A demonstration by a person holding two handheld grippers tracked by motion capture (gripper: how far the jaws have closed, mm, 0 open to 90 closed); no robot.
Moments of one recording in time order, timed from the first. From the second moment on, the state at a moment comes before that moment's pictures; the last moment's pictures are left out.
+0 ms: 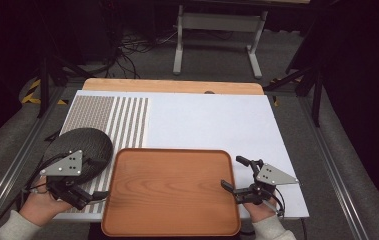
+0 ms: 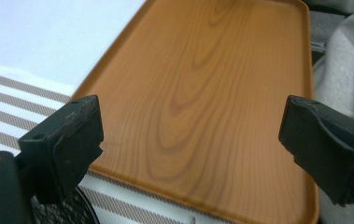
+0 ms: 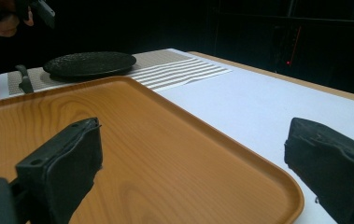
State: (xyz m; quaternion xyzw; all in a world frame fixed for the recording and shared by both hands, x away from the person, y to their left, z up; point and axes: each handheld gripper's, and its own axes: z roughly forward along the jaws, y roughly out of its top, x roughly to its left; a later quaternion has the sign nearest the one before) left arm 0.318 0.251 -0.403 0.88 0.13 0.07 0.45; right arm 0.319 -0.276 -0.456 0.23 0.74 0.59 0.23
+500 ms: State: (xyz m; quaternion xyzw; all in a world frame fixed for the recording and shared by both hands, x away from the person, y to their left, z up) left arm 0.314 0.274 -0.402 0.92 0.12 0.08 0.38; right arm 0.319 -0.276 -0.456 0.23 0.74 0.59 0.22
